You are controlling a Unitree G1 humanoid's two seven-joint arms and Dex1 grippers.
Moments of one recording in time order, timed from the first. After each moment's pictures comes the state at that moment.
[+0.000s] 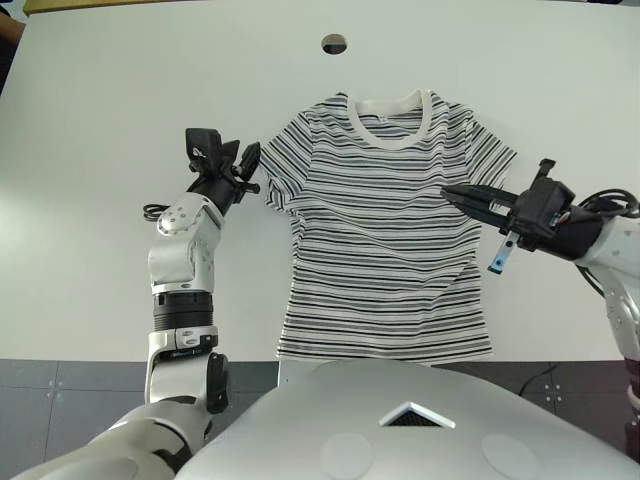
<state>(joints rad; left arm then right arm) -0.14 0.28 0.13 0.21 -0.27 0.37 -0.34 0.15 -0.75 0.05 -0.47 0.36 0.05 0.83</state>
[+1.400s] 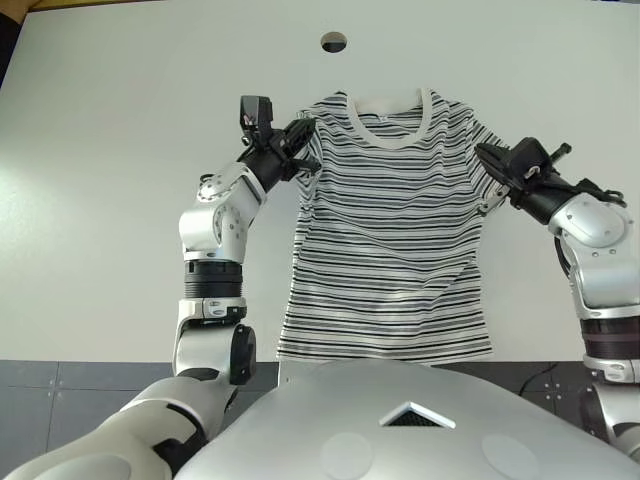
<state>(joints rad) -0.29 0.13 0.09 0.21 -0.41 0.52 -0.45 -0.03 -0.59 0.09 -0.06 -0.03 0.10 0.53</state>
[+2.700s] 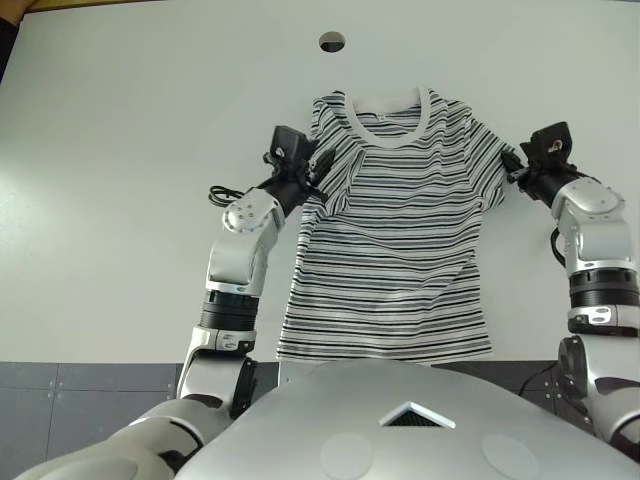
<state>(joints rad) -0.12 0.14 -0.07 0.03 -0.15 0.33 -0.36 -0.27 -0.48 -0.01 0.43 0.03 0.26 0.46</state>
